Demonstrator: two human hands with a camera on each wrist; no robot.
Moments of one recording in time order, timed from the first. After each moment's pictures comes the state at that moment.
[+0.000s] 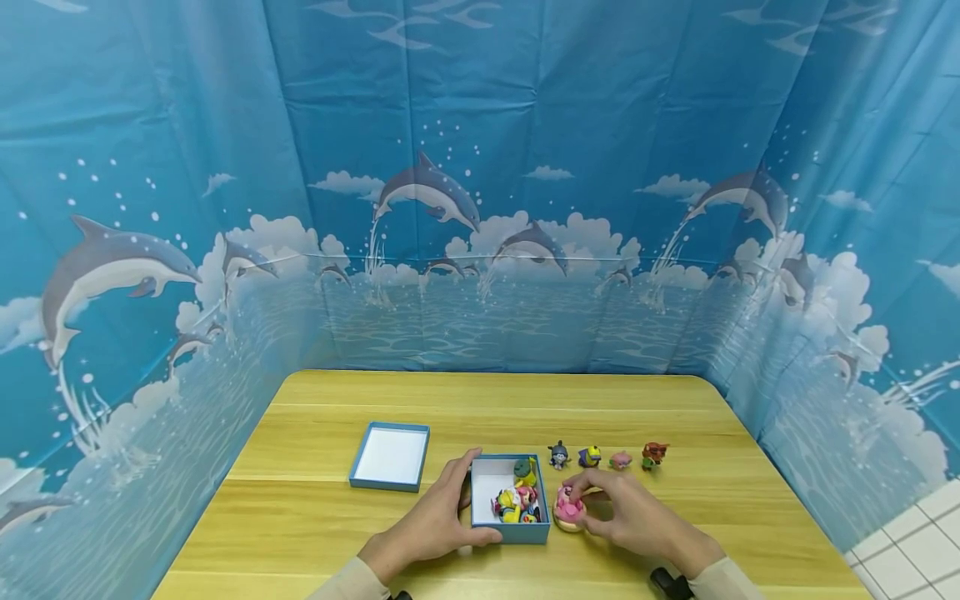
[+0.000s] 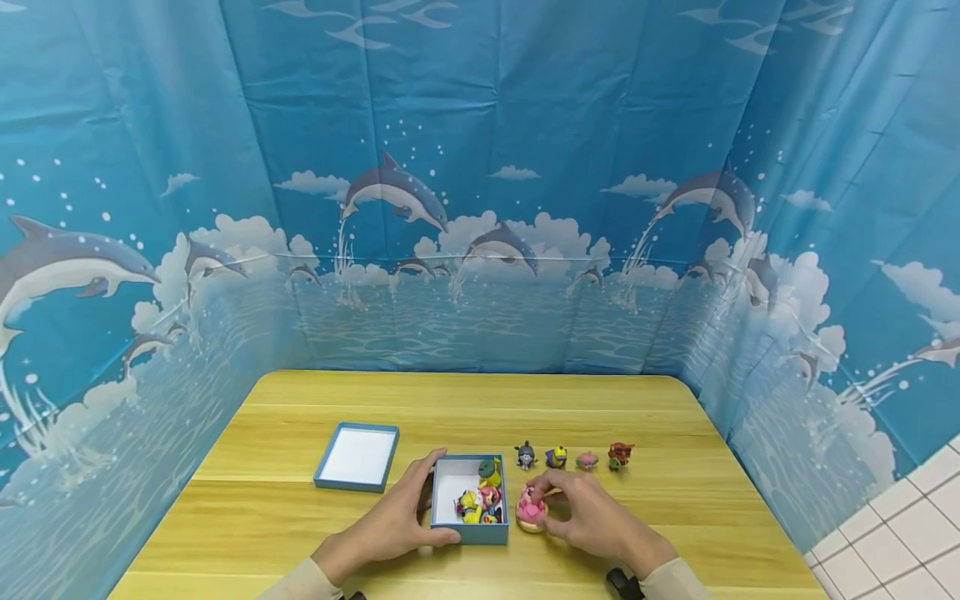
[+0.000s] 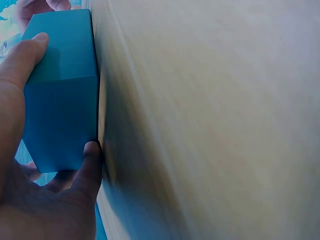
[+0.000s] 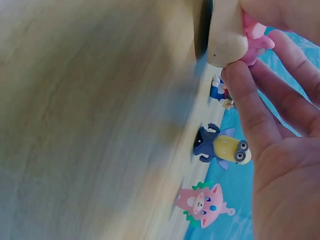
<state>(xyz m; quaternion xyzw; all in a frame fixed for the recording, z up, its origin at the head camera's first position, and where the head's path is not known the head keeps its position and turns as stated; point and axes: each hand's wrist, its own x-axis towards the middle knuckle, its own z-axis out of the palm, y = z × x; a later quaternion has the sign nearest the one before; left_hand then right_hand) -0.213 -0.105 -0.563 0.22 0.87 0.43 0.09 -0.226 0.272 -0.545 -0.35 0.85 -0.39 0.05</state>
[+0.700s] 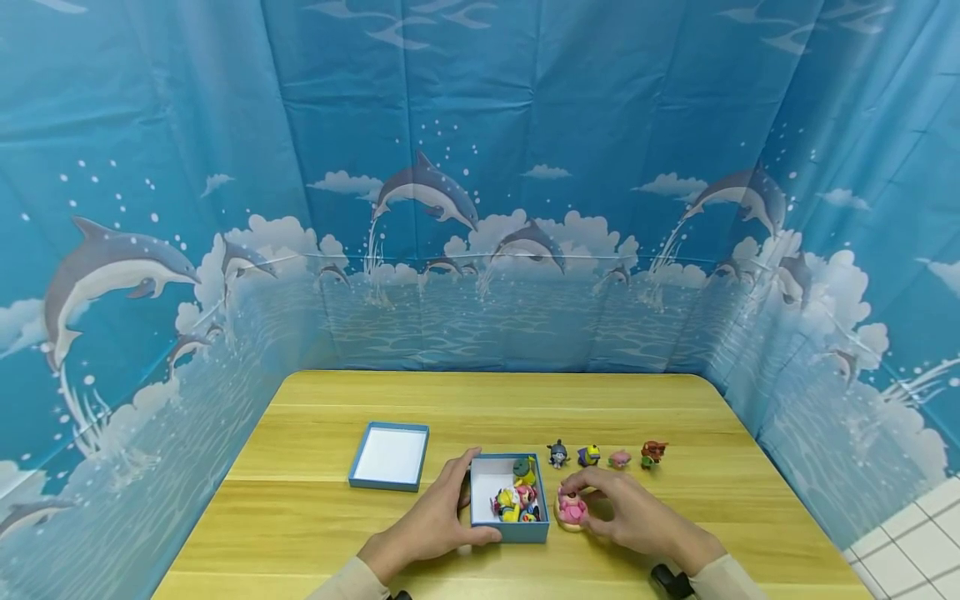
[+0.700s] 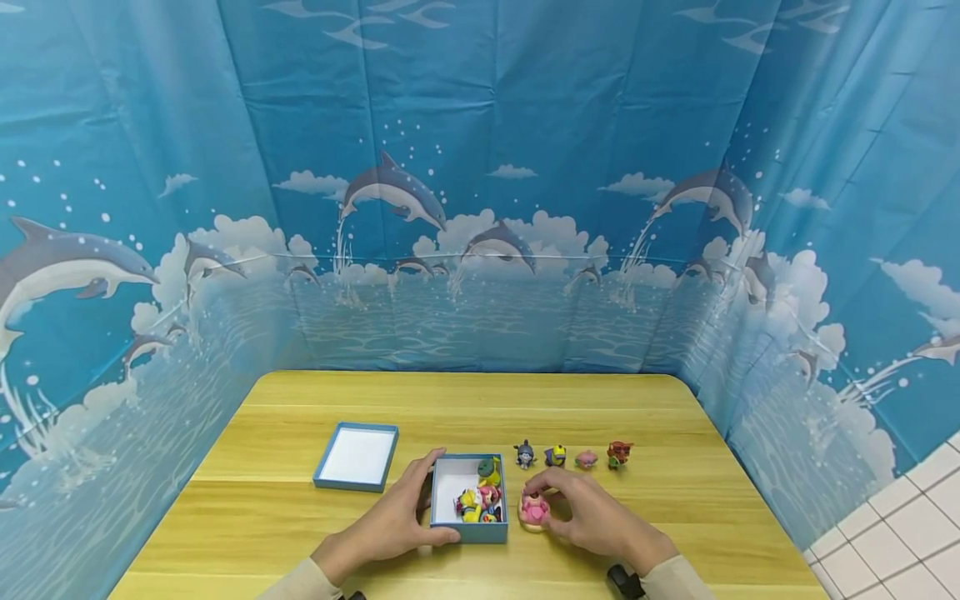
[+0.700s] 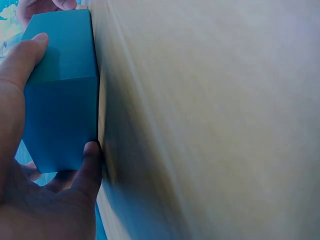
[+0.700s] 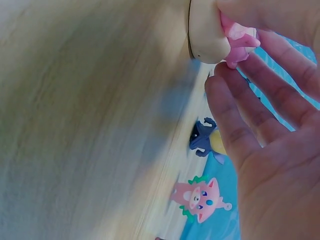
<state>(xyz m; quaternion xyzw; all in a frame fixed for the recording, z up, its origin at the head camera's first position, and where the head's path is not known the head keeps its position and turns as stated) -0.210 -0.105 -0.561 0.21 0.88 0.42 0.09 -0.225 0.276 -0.543 -0.37 0.85 -0.36 0.05</state>
